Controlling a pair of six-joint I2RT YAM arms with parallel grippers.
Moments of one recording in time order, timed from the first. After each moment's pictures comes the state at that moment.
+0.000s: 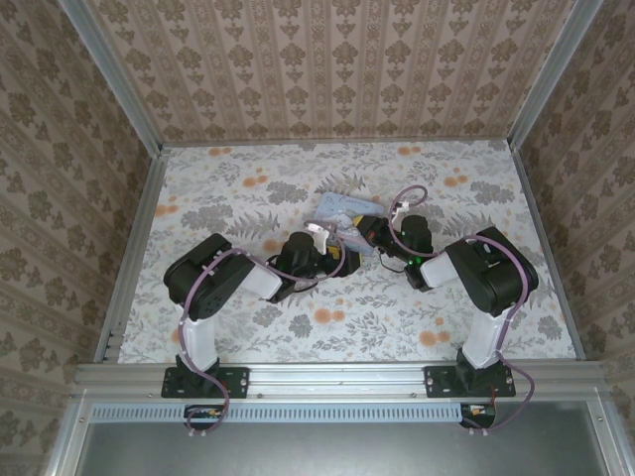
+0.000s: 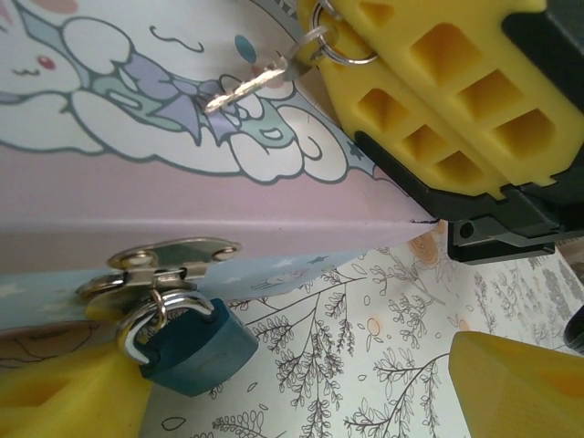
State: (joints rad) left arm -0.80 1.92 0.68 0.87 0.32 -0.63; right arm 0.37 1.84 0.58 1.07 -0.38 1.16
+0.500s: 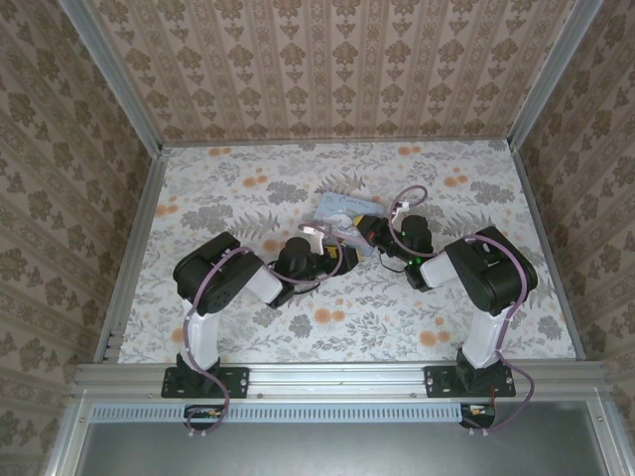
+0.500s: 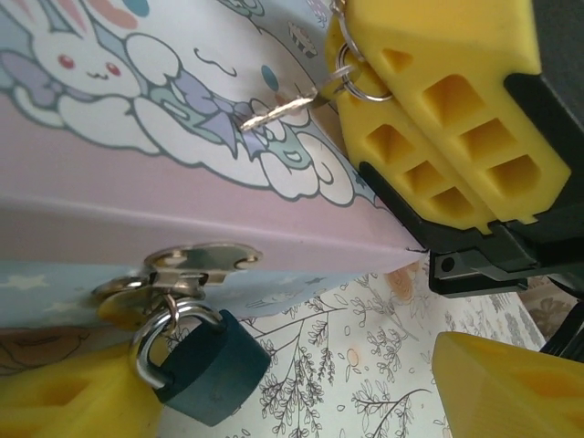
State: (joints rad) left arm -0.80 1.98 0.63 1.08 0.29 -0.76; right arm 0.36 1.85 0.58 1.08 -0.38 1.16
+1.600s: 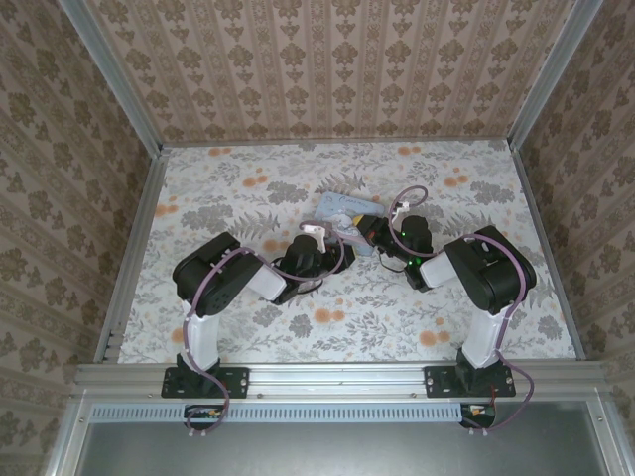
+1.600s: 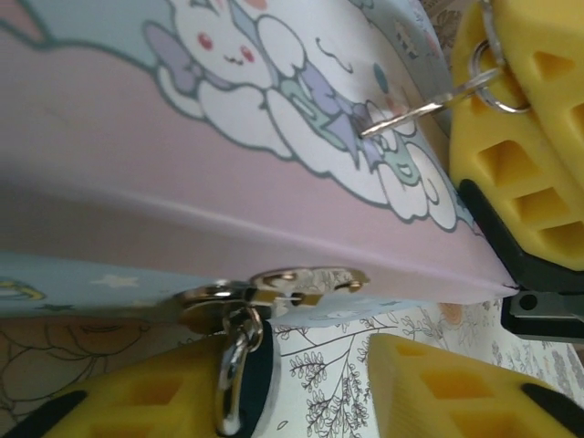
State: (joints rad) left arm -0.81 1.97 0.69 0.89 0.18 -0.81; right arm 0.36 1.86 0.58 1.10 -0.38 1.18
